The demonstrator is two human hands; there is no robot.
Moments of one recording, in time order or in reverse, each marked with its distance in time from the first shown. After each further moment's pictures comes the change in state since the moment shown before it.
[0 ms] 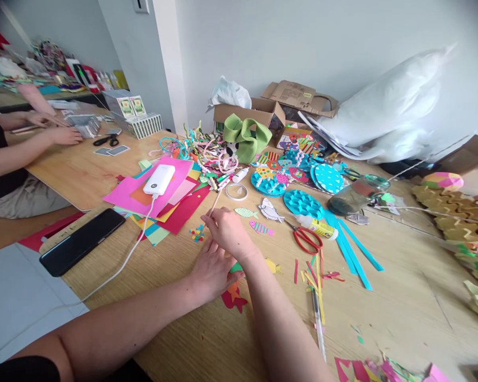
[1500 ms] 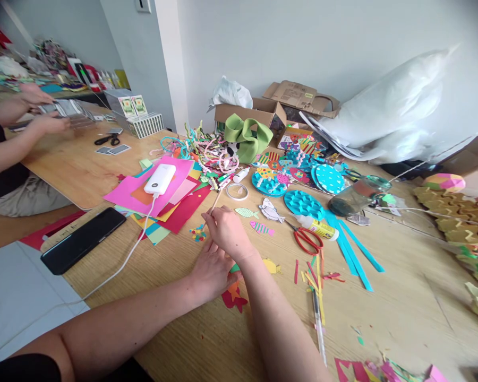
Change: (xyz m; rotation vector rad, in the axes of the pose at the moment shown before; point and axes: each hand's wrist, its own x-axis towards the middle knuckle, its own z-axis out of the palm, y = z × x) left_hand 0.001 -0.001 0.000 0.014 -0.014 0.002; right_hand 0.001 -0.003 0.004 -0.039 0.038 -0.003
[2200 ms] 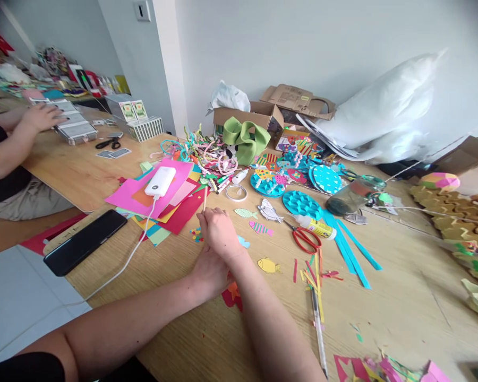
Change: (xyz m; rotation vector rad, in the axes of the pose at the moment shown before) left_hand 0.003 -0.001 0.007 -0.099 0.068 0.001; right_hand 0.005 -0.006 0.023 -0.175 0.040 -0.051
